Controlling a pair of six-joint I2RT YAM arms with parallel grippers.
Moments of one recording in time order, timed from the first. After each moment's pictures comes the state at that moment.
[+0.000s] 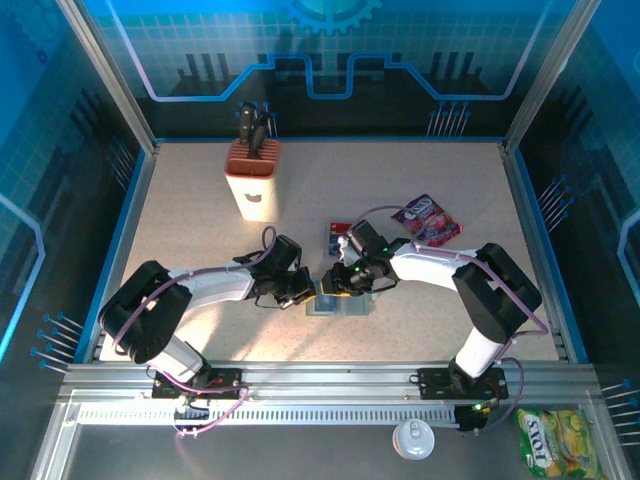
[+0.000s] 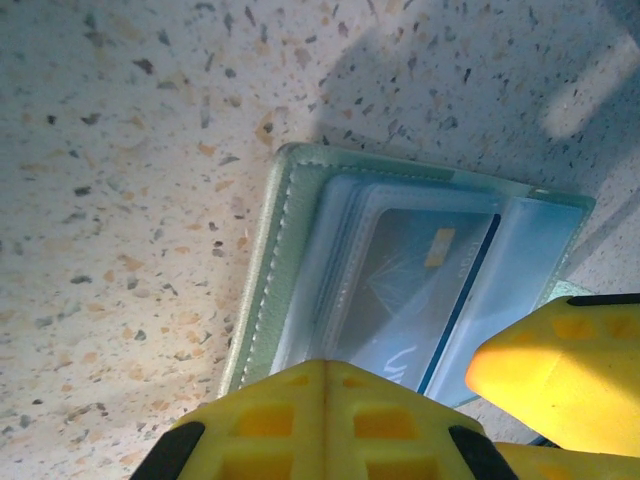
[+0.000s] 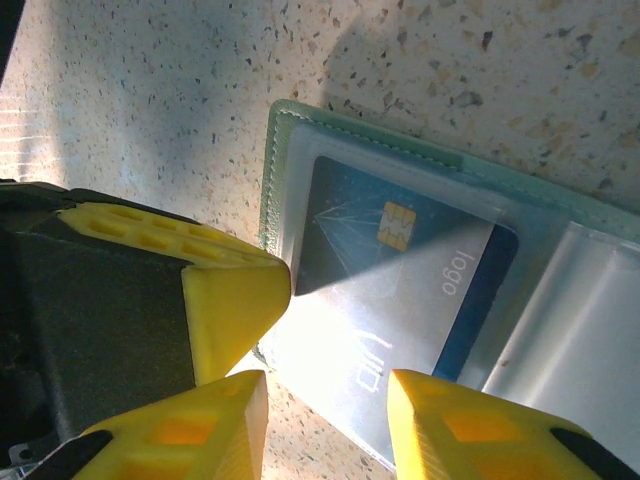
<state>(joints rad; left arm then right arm) -0.63 1.55 0.69 -0.18 0.36 -1.11 0.68 1.69 0.90 -0.32 -0.55 0.65</state>
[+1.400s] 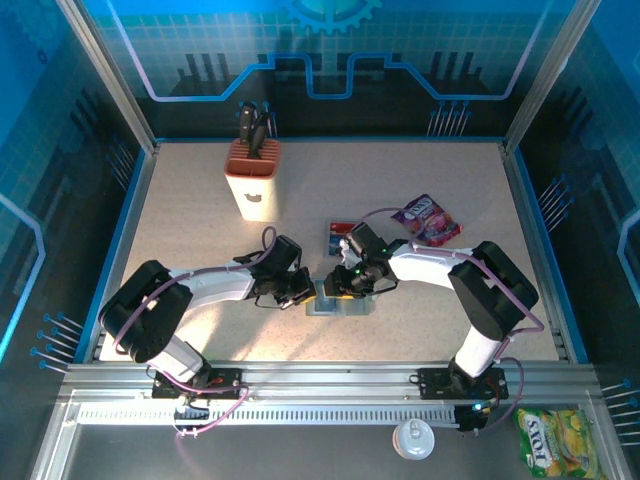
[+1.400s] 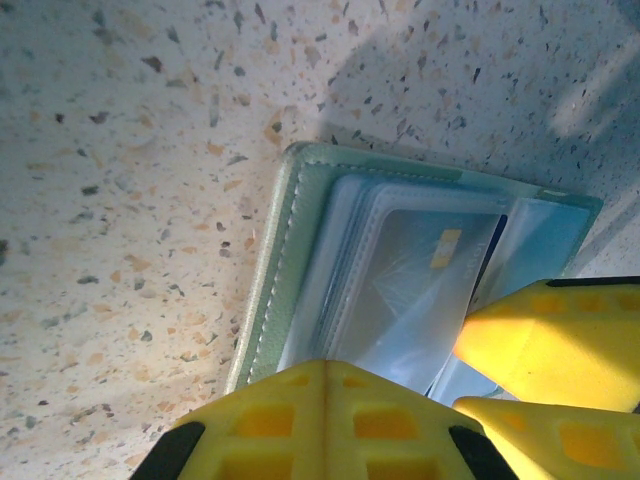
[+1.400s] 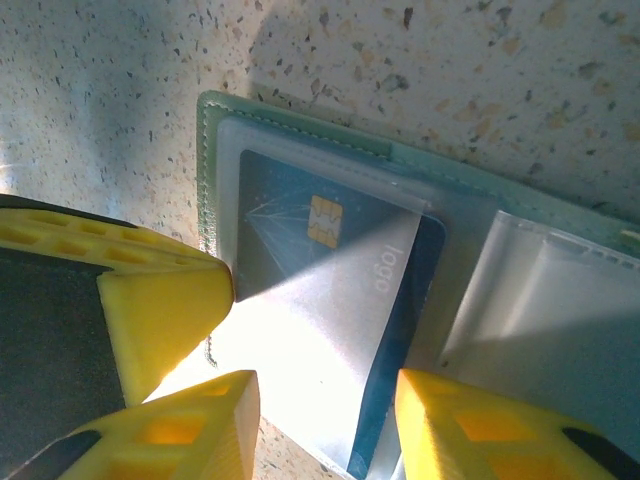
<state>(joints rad) -0.63 1.56 0.69 -0.19 0.36 -1.11 0.68 1.71 0.90 -0.34 -0.51 0.65</state>
